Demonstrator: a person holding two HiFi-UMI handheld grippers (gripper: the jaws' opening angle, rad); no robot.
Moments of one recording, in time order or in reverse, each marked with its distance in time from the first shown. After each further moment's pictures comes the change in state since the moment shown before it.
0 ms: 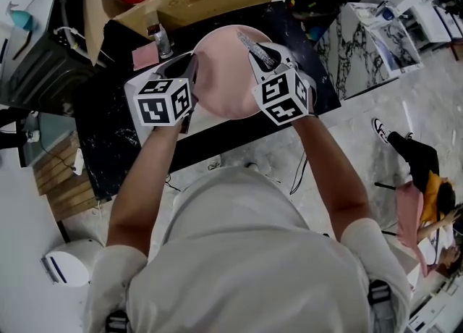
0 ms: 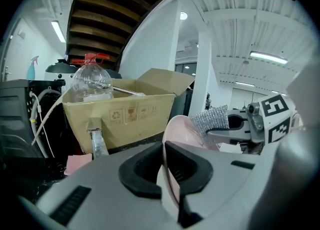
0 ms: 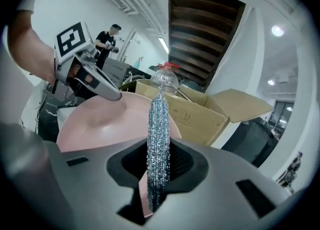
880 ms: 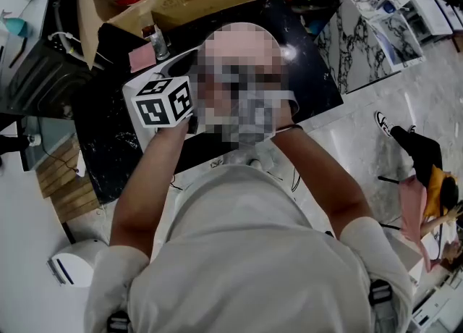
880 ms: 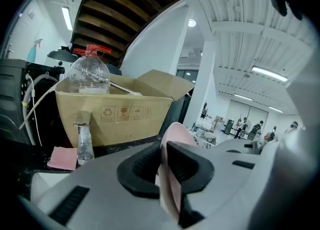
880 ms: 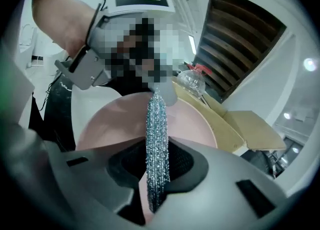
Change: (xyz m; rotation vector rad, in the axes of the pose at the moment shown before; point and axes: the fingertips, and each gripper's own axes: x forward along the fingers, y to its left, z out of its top) left arm 0.015 -0.018 0.012 -0.111 -0.032 -0.071; right arm 0.019 0.082 0.009 -0.326 0.042 0.063
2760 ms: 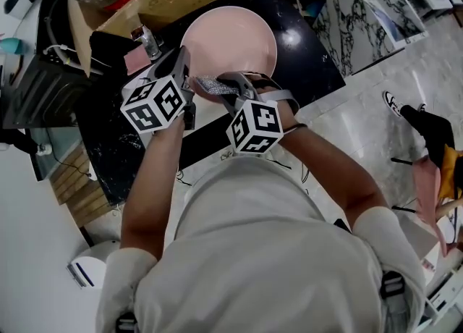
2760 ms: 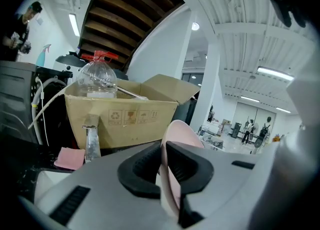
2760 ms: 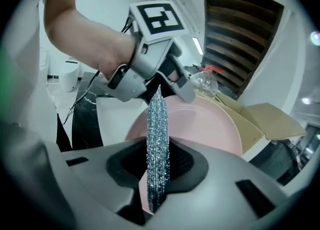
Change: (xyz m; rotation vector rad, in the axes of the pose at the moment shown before) left arm -0.007 0.006 0.004 -0.019 -0.058 0.074; right arm -0.032 0.046 0.000 0.075 -0.089 0.200
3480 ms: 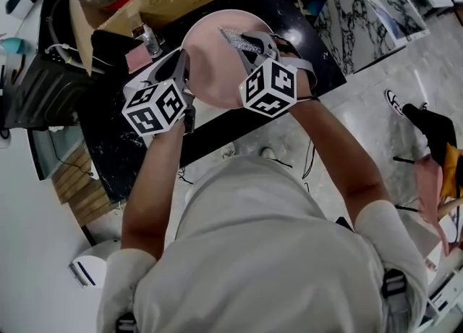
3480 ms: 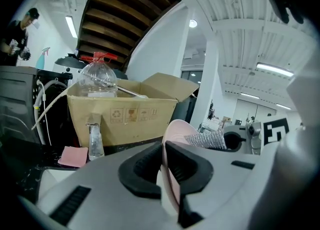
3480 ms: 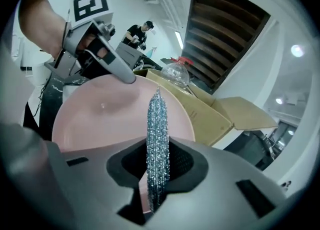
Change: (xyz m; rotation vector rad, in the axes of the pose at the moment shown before) left arm -0.011 0.000 -0.010 0.027 0.020 0.010; right arm -0.007 -0.104 -0.041 0.054 0.104 -0.254
